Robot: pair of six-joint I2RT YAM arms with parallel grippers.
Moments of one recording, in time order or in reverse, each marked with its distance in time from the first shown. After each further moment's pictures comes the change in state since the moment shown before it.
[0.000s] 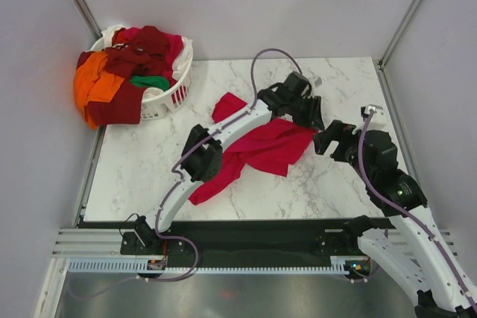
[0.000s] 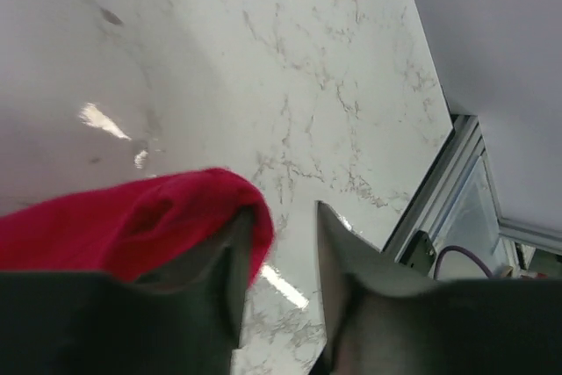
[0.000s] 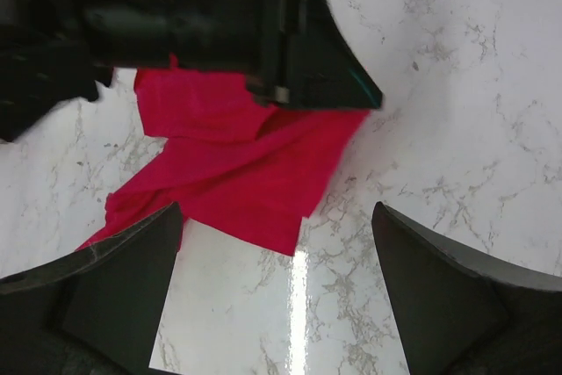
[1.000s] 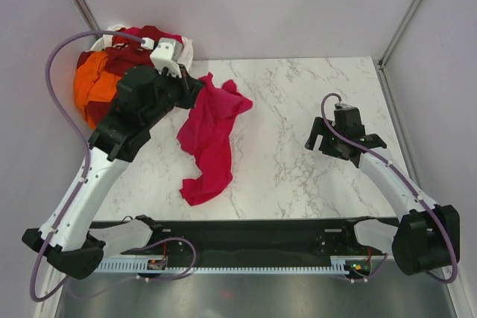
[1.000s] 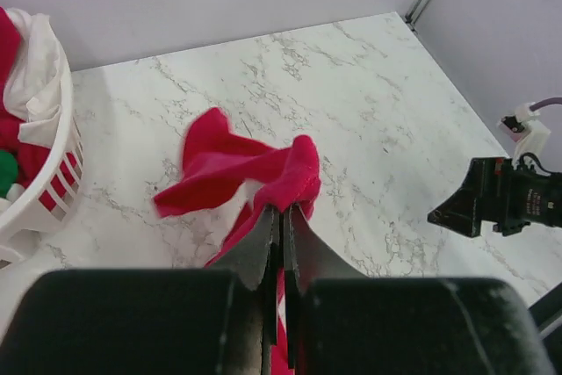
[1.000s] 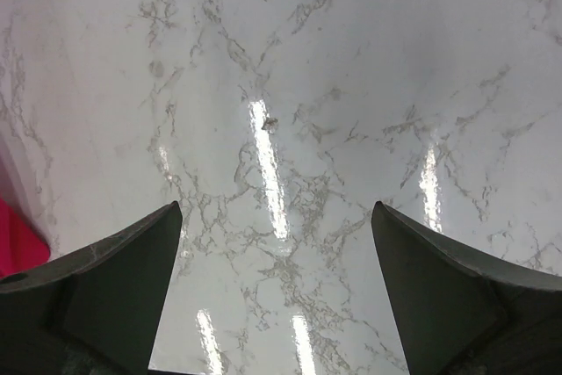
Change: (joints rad) left arm 0.299 -1.284 -0.869 0.034 -0.441 0.349; right arm -0.194 0.523 -0.032 0.043 -0.169 -0.034
